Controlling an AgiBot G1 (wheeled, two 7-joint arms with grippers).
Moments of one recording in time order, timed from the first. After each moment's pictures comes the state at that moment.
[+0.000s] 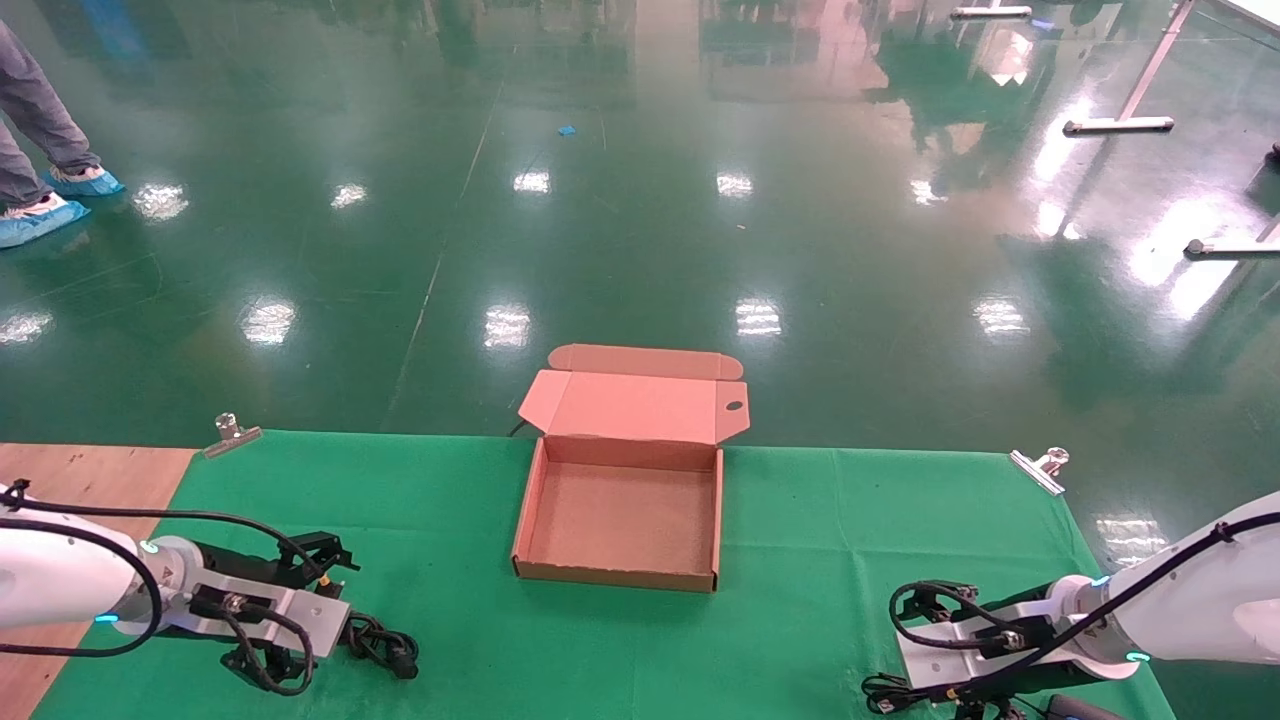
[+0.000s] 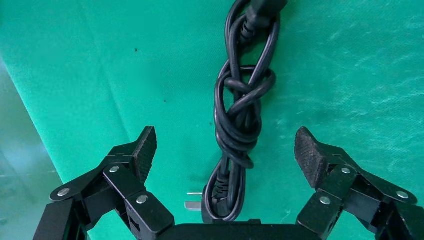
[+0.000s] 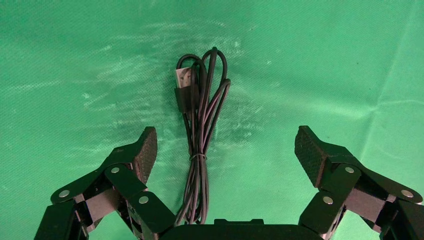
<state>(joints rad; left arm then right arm) -1.63 1.13 0.73 -0.02 1.86 0.97 0.92 1.57 -1.15 -0.84 0.11 -1.78 -1.08 -0.68</state>
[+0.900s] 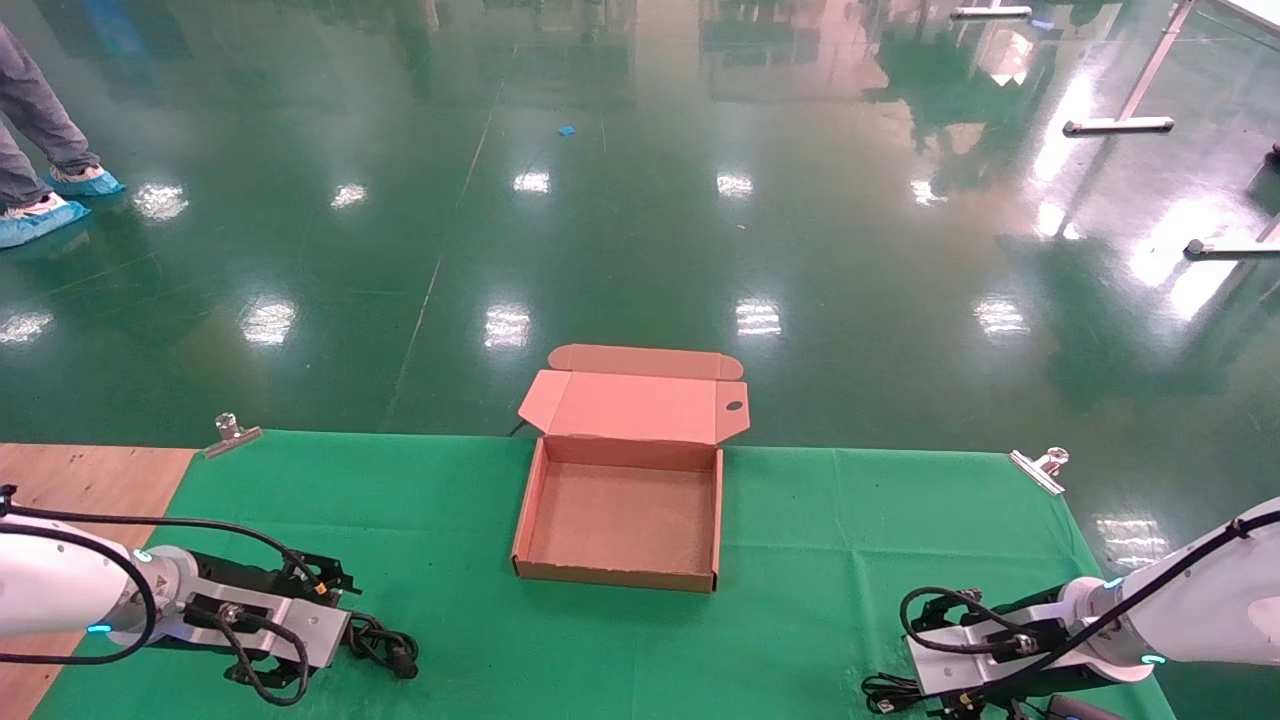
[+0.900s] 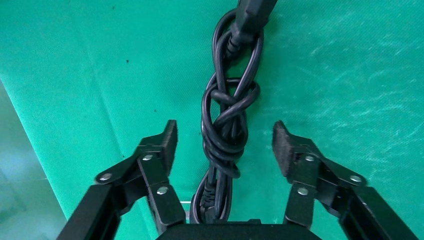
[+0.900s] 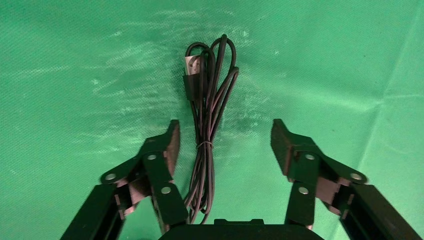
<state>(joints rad) -1.62 1.12 0.72 0.00 1.85 1.01 0.95 1.60 -1.17 -0.83 0.03 -1.77 -1.09 -0.75</state>
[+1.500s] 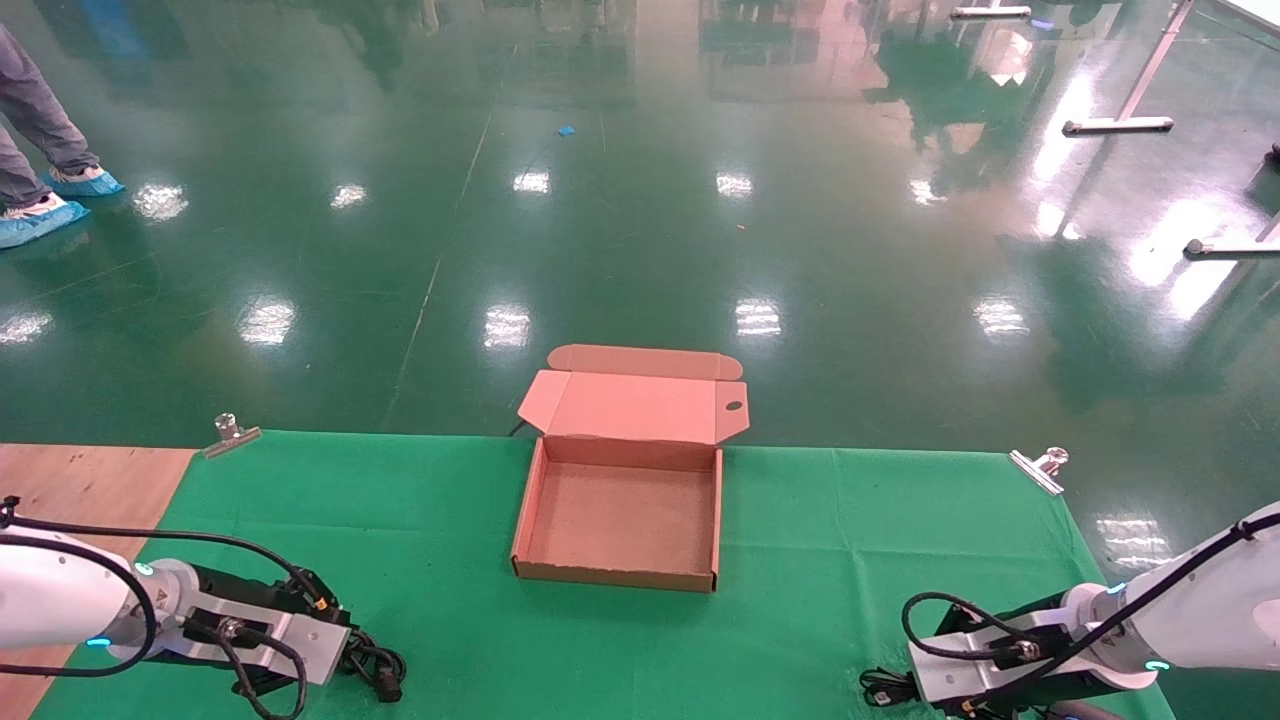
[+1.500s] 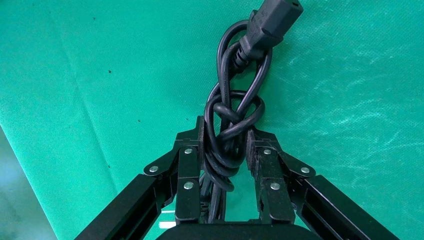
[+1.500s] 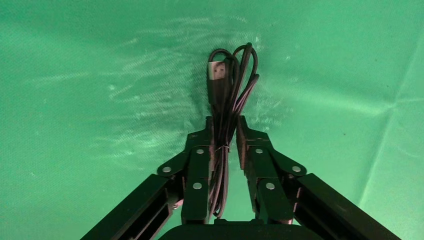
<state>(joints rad) -1.61 1.12 0.72 0.00 1.85 1.03 0.96 1.60 -1.17 -0.83 0.01 -1.77 -1.11 -0.75</state>
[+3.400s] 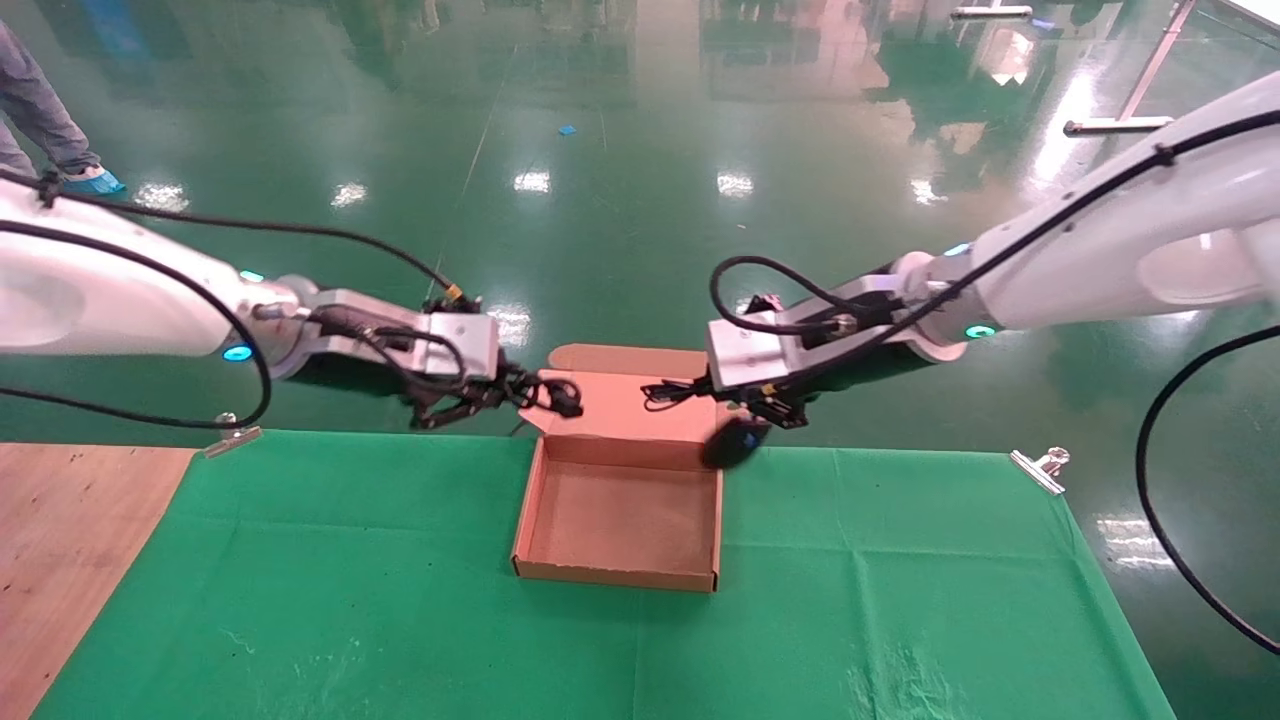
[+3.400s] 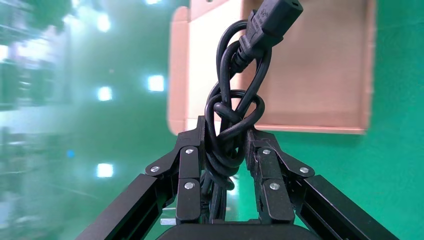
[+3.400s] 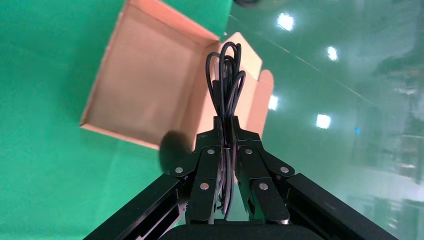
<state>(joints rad) -1.95 1.30 0.67 -0.02 1.79 1.10 0.64 1.94 -1.32 -0.77 0.24 -1.70 -1.22 -0.55</state>
